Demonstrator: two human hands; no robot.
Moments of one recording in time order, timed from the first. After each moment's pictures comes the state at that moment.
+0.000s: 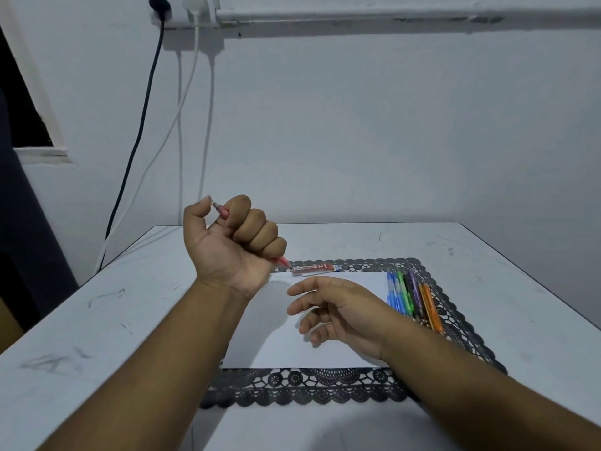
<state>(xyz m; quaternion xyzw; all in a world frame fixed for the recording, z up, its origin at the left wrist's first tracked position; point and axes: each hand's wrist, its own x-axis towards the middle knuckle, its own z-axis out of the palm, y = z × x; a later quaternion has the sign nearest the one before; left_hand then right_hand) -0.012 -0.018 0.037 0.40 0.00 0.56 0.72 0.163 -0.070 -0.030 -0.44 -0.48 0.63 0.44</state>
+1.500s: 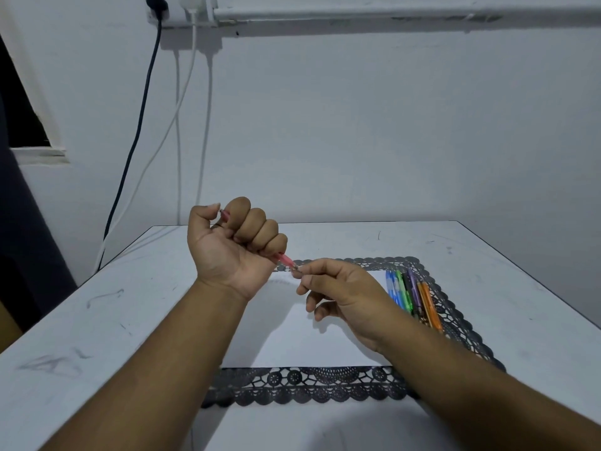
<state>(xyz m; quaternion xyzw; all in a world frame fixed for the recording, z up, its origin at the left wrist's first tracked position) -0.010 -0.013 0.034 0.37 -0.01 0.56 0.75 0.160 -0.073 -0.019 -0.40 -0.52 0.53 0.53</state>
